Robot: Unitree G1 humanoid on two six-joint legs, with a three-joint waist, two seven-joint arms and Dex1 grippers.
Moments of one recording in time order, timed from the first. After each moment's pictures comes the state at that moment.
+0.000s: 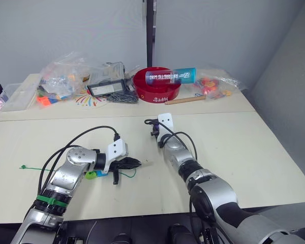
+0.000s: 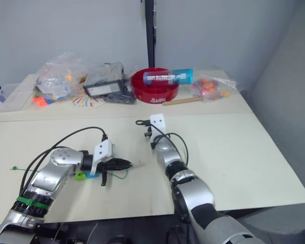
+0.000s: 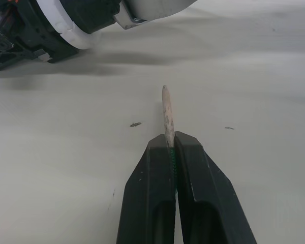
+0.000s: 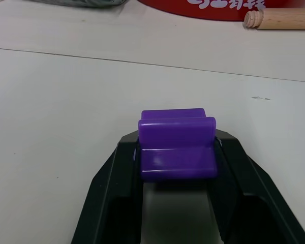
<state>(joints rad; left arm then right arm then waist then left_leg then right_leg) -0.43 0.62 -0.17 0.08 -0.20 0.23 -1.20 -1.05 0.11 -0.04 1.19 0.02 -0.08 -0.04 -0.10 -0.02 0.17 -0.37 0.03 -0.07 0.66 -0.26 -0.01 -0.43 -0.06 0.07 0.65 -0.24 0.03</state>
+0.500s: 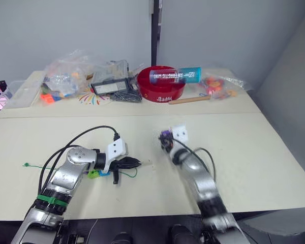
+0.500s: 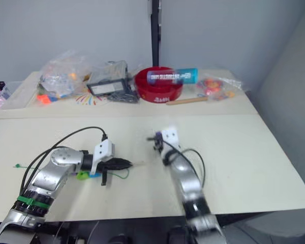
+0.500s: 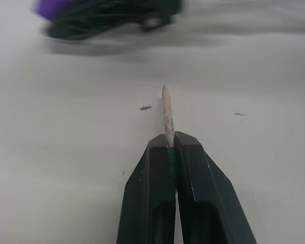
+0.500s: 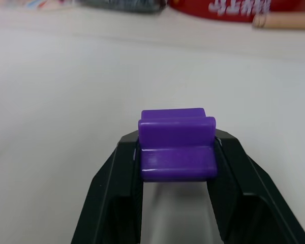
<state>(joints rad) -0.44 0.62 -0.17 0.10 -0.20 0.22 -1.20 -0.32 -0.03 0.15 -0.08 0.04 0.43 0.18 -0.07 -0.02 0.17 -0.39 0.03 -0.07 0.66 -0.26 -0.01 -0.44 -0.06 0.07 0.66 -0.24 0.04</state>
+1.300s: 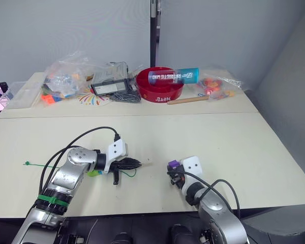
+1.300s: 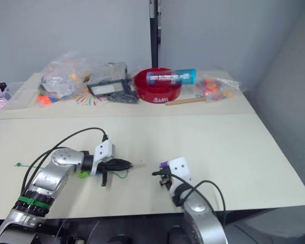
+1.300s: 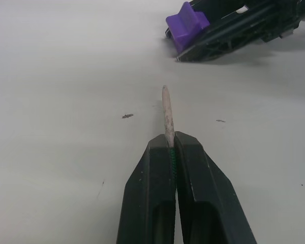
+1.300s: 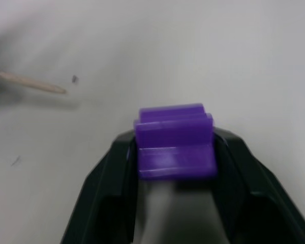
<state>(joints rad) -0.44 0.62 -0.17 0.11 -0.20 0.22 -1.23 0.05 -0.08 0.24 -0.49 0.05 0.63 0.18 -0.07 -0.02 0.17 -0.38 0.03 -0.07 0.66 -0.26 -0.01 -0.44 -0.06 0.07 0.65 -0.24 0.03</state>
